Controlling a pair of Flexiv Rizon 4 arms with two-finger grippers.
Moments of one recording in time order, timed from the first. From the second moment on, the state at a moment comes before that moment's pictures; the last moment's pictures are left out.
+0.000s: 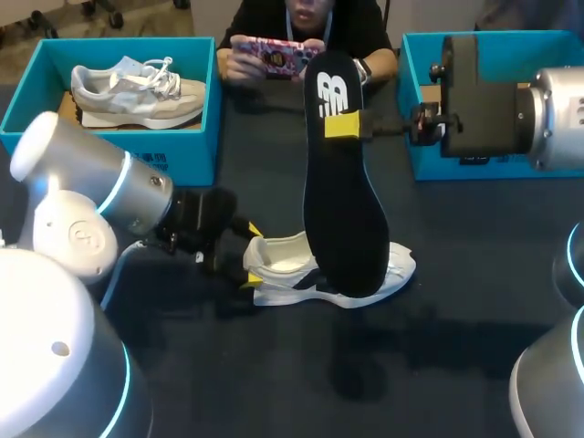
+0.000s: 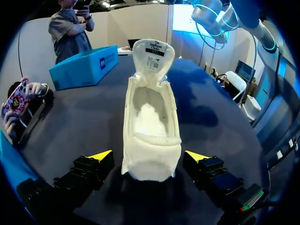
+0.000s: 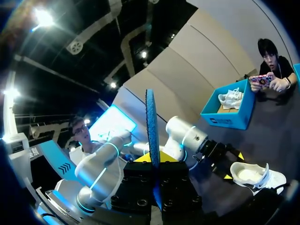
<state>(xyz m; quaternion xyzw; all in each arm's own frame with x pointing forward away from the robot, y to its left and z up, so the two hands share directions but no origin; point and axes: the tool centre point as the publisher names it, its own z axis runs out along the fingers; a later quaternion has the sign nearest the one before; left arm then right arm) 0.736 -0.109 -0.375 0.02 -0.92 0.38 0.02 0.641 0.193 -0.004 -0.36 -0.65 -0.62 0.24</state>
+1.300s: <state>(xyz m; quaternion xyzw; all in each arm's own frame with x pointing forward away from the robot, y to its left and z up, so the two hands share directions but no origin) 0.747 -0.122 -0.320 0.00 -0.99 0.10 -0.01 0.641 0.193 -0.004 -0.36 -0.66 -0.62 0.24</state>
